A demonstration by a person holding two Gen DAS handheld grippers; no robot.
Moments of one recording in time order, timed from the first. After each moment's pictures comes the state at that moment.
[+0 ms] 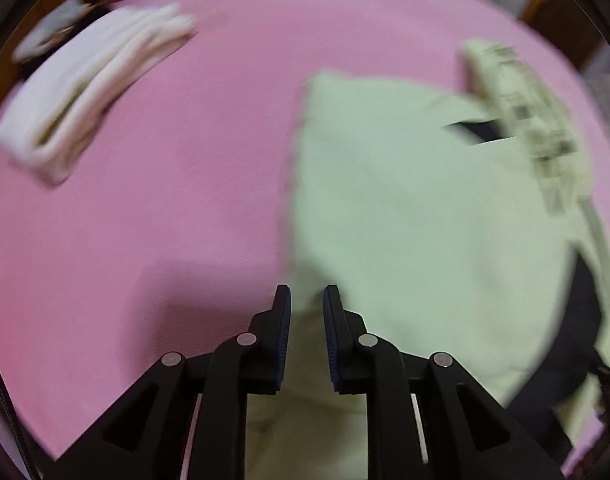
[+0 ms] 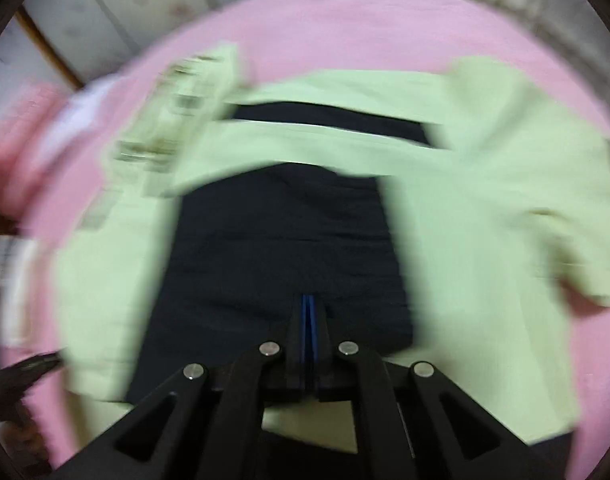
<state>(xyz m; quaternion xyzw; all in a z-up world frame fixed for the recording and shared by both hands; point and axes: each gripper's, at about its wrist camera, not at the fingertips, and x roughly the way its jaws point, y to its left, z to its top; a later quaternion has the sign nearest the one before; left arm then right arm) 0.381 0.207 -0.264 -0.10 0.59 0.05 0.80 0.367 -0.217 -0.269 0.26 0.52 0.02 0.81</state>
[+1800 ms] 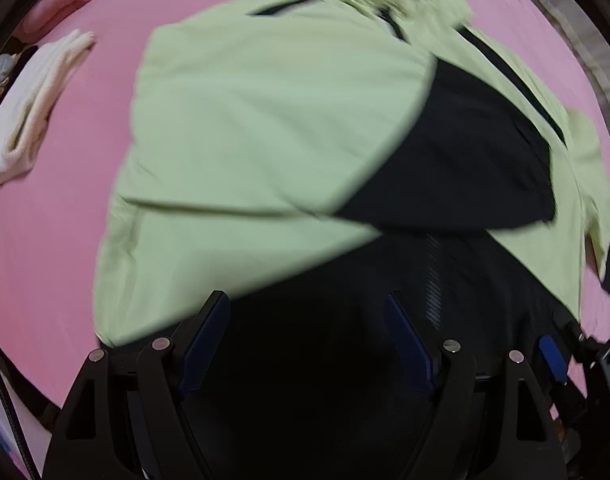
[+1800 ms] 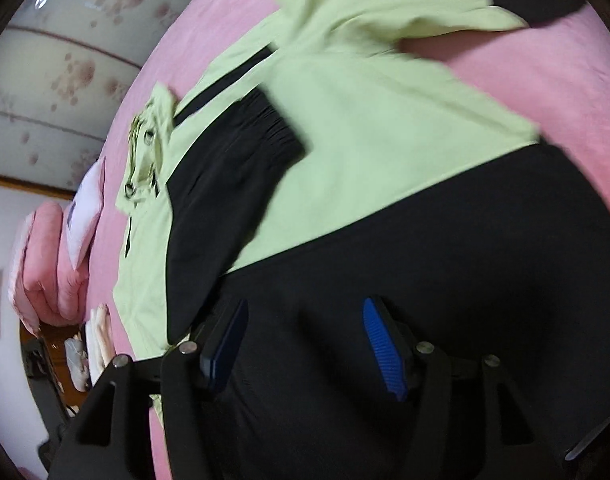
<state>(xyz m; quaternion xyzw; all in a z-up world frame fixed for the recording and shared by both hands) 0.273 0.051 -0.252 0.01 0.67 -0.03 0.74 0.220 -0.277 -0.273 0.45 0.51 -0.13 0.72</state>
